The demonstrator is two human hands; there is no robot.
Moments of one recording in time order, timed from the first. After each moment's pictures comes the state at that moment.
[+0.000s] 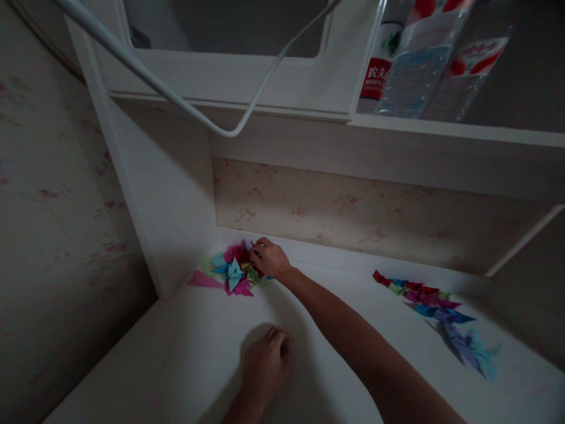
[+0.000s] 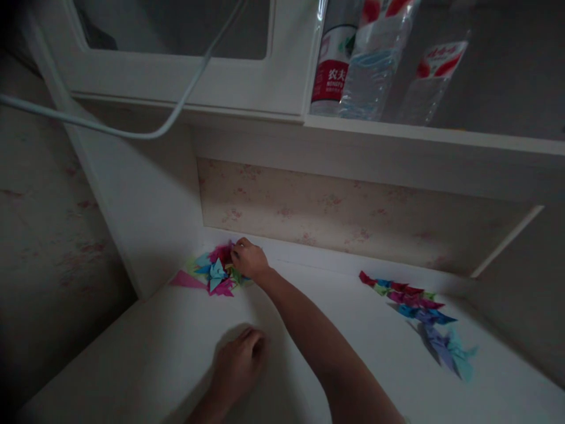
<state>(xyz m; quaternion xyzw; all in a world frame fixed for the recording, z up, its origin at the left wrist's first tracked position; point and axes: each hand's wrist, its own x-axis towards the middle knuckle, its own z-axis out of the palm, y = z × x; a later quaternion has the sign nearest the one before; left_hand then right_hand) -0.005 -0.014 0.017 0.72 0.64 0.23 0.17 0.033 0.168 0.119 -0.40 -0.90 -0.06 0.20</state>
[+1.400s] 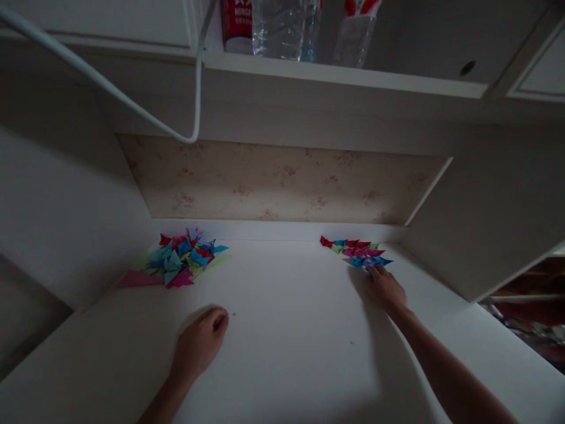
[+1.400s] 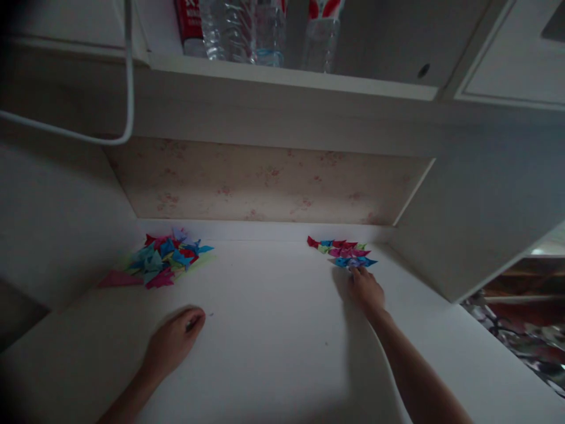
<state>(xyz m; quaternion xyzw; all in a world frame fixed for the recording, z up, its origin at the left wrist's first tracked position) 0.004 -0.007 0.016 0.71 0.66 0.21 0.15 0.495 0.033 0.013 -0.82 -0.57 -0.08 0.07</state>
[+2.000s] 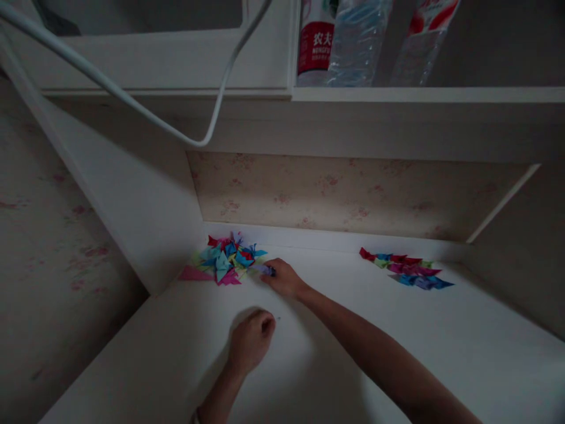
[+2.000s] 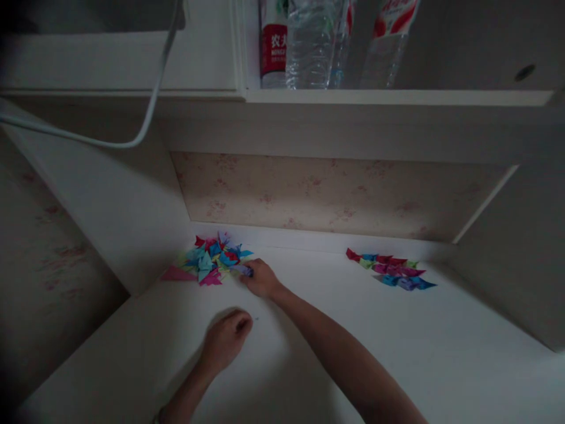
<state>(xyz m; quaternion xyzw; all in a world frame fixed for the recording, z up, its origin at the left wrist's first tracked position) -0.002 -0.009 0.022 0.71 0.63 0.25 0.19 0.120 0.109 0.073 -0.45 -0.82 0.21 0.29</state>
